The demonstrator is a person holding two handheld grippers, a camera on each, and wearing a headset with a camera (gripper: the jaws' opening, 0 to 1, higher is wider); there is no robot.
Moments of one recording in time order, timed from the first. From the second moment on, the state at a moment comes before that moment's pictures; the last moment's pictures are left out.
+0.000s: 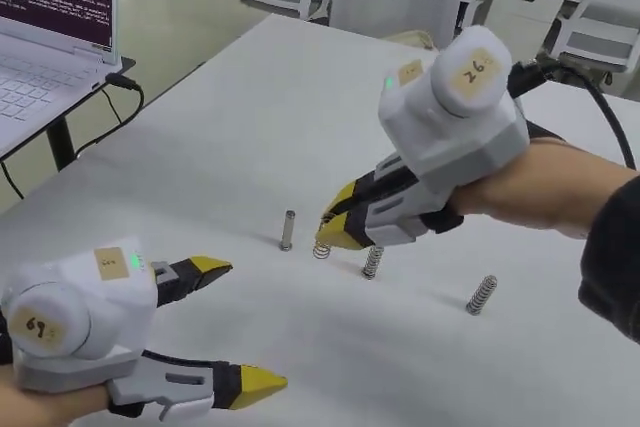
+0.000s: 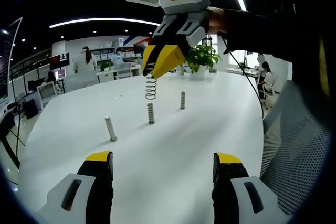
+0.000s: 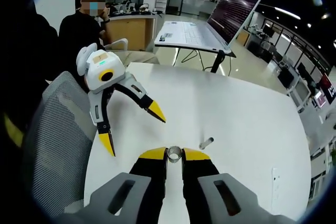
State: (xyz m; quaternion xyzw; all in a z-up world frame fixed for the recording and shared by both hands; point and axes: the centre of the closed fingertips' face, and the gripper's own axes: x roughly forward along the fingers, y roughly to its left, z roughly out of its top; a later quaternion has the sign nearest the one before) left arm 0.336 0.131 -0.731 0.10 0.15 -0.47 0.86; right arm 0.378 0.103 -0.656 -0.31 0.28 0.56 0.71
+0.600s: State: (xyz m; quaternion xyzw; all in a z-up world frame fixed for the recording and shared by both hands) left arm 0.333 0.137 -0.735 0.10 0.15 -0.47 0.87; right arm 0.428 0.116 -0.658 -0.30 0.29 0.55 0.73
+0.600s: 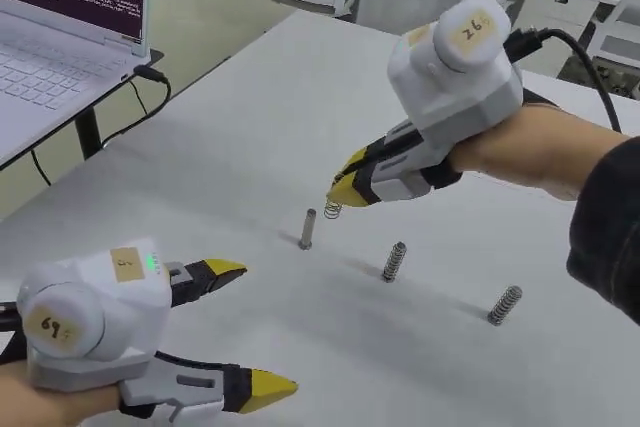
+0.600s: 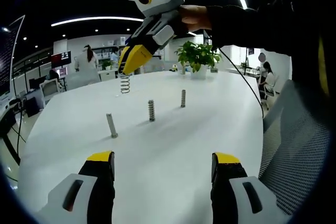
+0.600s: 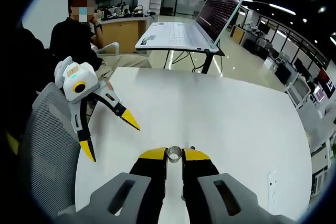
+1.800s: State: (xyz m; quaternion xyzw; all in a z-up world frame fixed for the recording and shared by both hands) left arm 0.329 0.137 -0.744 0.09 0.17 -0.47 0.86; right arm 0.475 0.127 -0.697 -0.26 0.33 0.52 0.74
